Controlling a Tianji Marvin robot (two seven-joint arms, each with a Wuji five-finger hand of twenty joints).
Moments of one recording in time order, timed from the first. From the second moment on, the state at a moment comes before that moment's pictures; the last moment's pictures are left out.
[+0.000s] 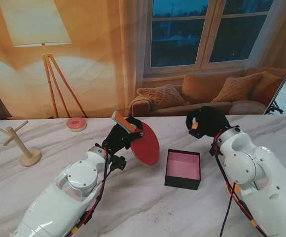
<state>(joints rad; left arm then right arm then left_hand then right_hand) 1.34 -1.24 -1.01 -1.51 -0.14 -0.05 0.08 -1.45 -1.06 1.35 -1.77 -0.84 -0.01 0.13 0.91 -0.55 0.87 -0.13 0.52 0.10 1.03 0.84 0.94 0.41 0.80 0.90 0.94 0.50 1.09 0.79 0.73 0.56 1.64 0.72 0.63 -0.89 1.17 -0.29 0.83 -0.16 1.02 0.48 0.89 0.20 0.84 0.66 1.17 0.10 1.11 0.46 0.88 0.16 1.67 0.64</state>
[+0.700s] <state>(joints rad) 1.38 -1.22 -1.03 -1.50 -0.17 -0.10 0.05 -1.37 -1.08 1.26 -1.83 -0.77 0.03 0.09 0.86 -0.59 0.96 -0.14 0.56 0.10 1.06 0.88 0.98 0.41 0.80 0.93 0.94 0.50 1.10 0.79 0.73 0.56 1.64 0.72 0.63 -0.89 1.17 -0.29 0.83 -0.16 1.02 0.48 0.90 0.20 0.83 0.66 1.17 0.10 1.11 0.46 0.88 0.16 1.67 0.64</state>
